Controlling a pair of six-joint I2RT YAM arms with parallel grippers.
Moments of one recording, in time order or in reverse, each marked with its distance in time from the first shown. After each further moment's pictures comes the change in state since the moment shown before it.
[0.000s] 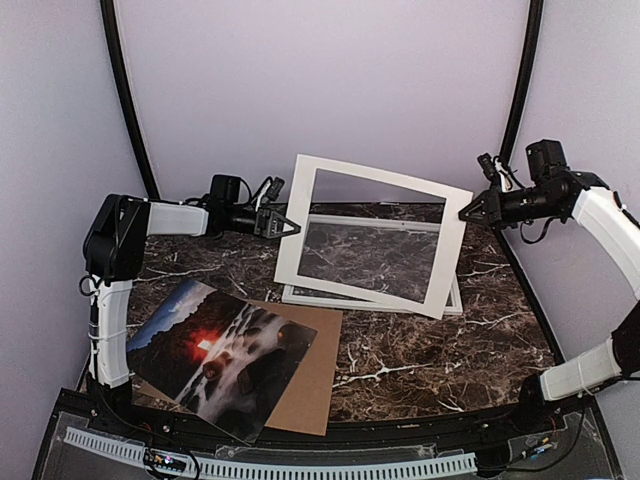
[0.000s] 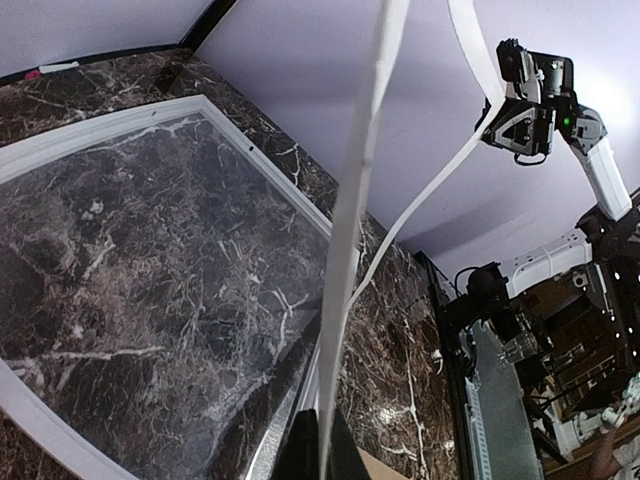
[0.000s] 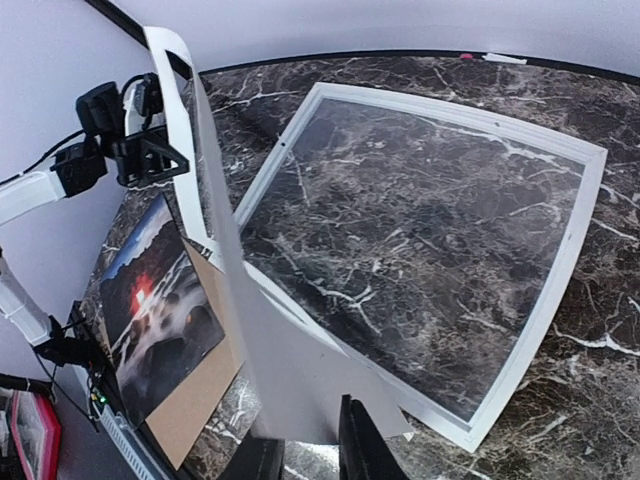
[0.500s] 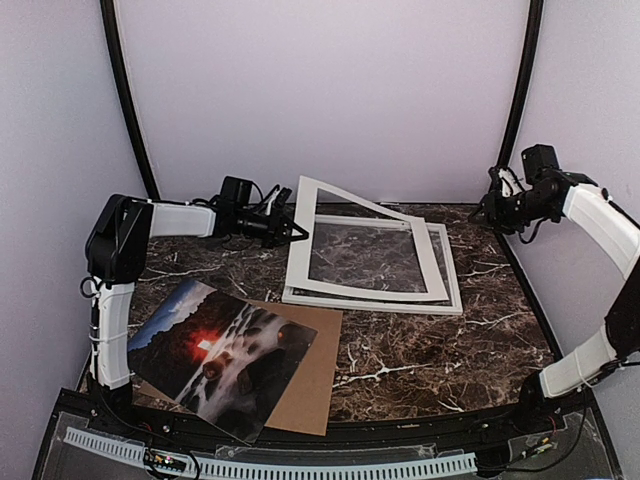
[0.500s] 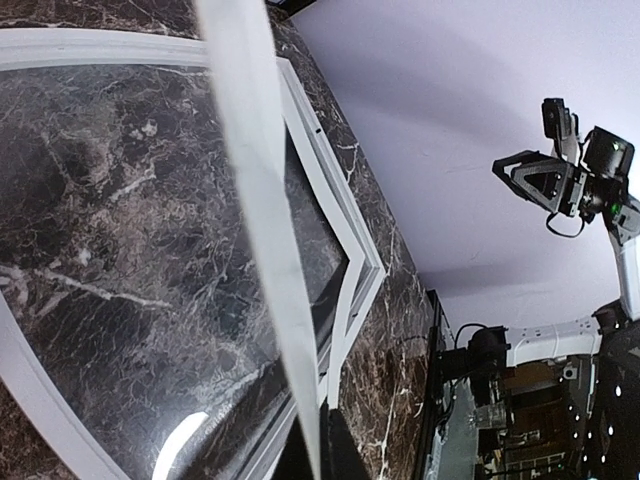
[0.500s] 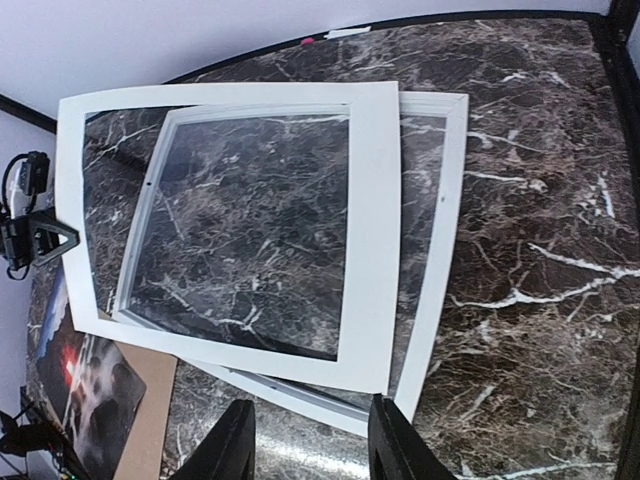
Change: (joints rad) left arm -0.047 -0.014 -0.003 -0.089 -0.199 -0.268; right arm -0.044 0.105 0.000 0.047 0.260 0.135
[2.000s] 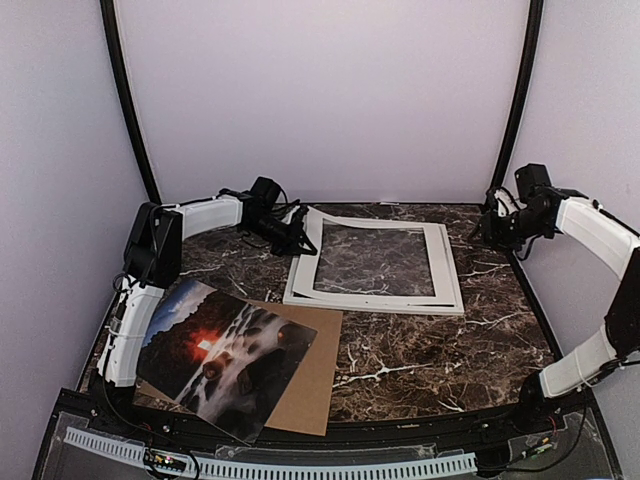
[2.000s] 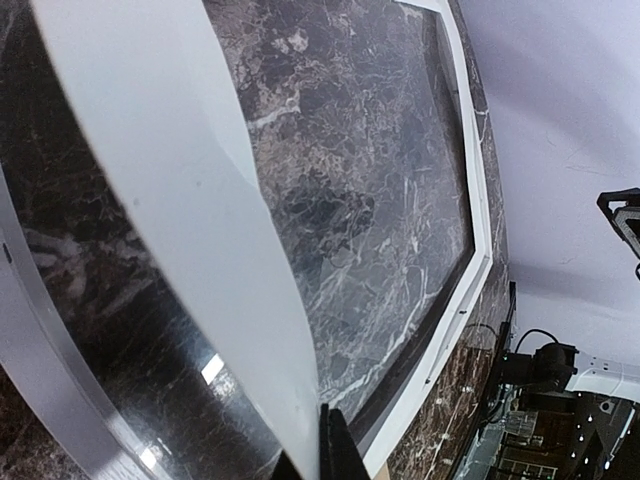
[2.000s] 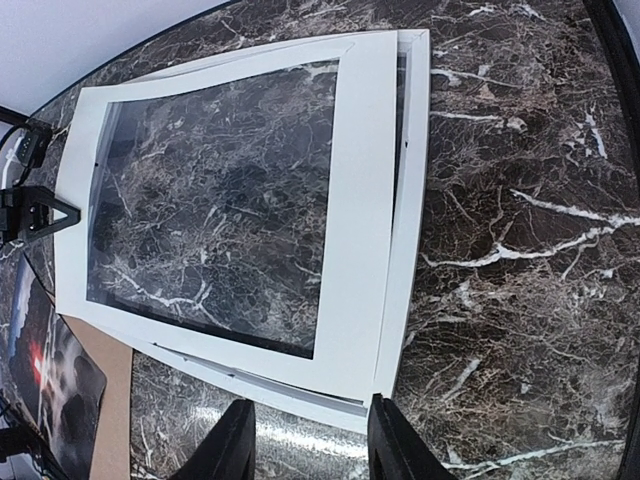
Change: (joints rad) left arm -0.066 0.291 0.522 -0.644 -0.204 0.132; right arm -0.004 -0.002 -0.130 0.043 0.085 0.002
